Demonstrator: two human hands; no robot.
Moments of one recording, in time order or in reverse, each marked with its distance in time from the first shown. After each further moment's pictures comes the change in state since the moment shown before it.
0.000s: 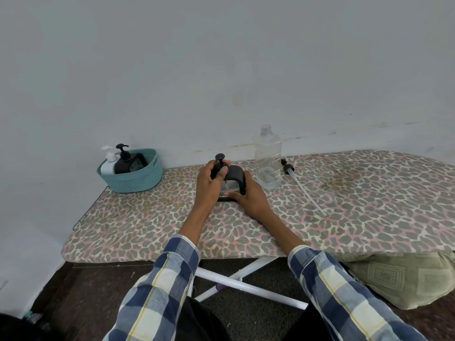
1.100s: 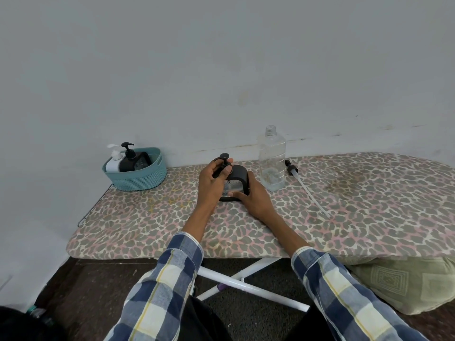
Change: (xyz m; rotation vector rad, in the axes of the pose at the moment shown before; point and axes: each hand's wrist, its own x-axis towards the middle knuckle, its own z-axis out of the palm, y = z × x) left_hand -0.002 0.009 0.000 -0.116 0.053 -0.056; right_hand -0.002 -0.002 -0.001 0.016 -0.025 0.014
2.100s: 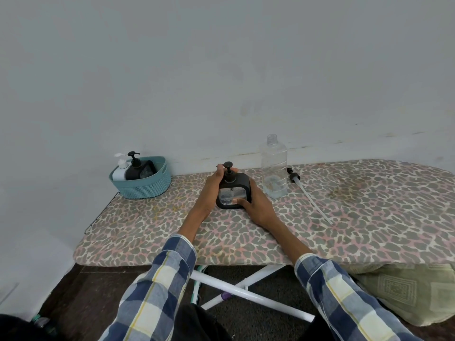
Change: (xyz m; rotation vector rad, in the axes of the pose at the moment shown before) left_hand 0.001 0.016 -0.020 0.088 -0.318 -0.133; right_hand -0.004 -0.008 -0.004 -0.057 -0.031 -0.054
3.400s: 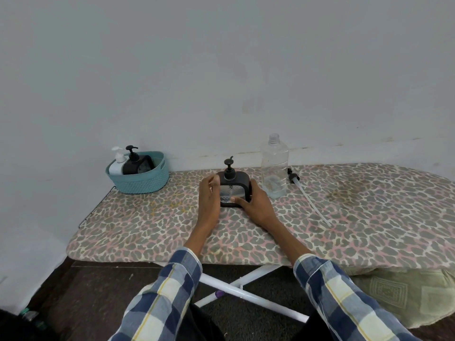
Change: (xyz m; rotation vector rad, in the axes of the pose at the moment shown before) left_hand -0.011 -0.054 0.016 0.097 0.353 0.014; right_hand -0.001 0.000 0.000 -0.003 0.041 0.093
